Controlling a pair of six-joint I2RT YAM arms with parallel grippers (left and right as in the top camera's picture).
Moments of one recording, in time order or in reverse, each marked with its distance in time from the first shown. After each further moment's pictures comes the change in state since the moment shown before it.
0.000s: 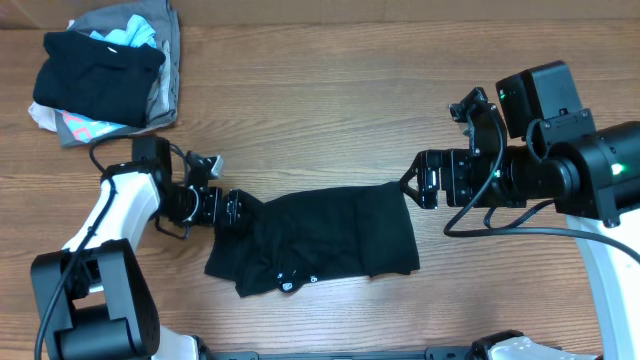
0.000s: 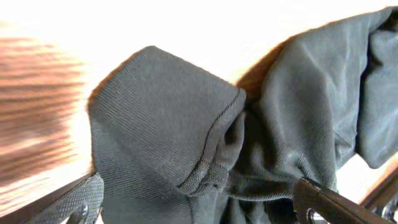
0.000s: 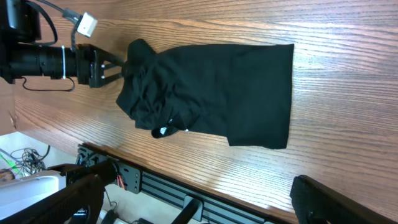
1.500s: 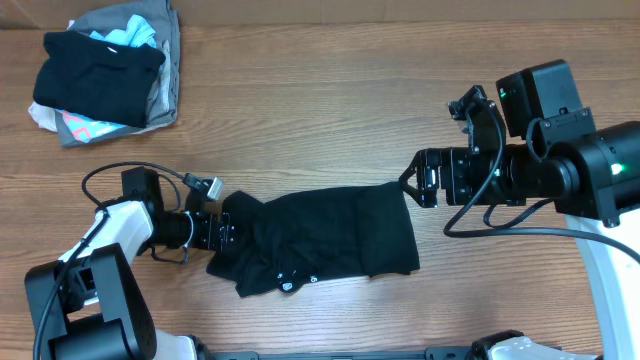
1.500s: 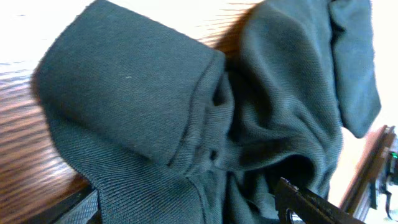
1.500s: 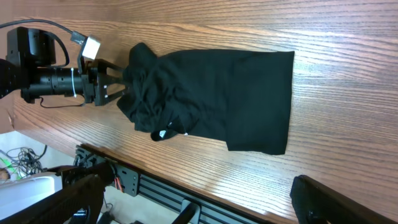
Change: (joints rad) left arm 0.100 -0.032 -0.212 0.134 0.200 0.220; right arm 0.000 0.000 -0.001 0.018 0.000 -0.017
